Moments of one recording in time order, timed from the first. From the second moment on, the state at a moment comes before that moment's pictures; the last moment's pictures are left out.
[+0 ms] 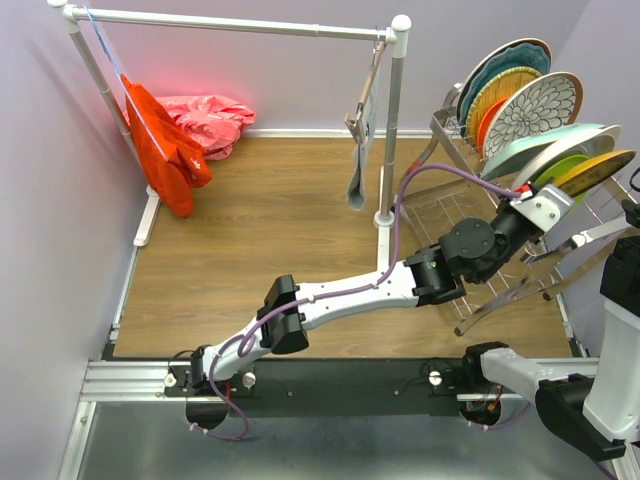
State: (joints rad) left arm -1.38 2.31 2.44 0.39 -0.47 0.26; right arm 0.16 1.10 2.00 0.16 0.67 -0.22
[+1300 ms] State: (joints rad) left arm -1.34 2.30 2.41 0.27 -0.32 0.25; right arm 0.15 1.08 1.98 0.16 0.68 -0.22
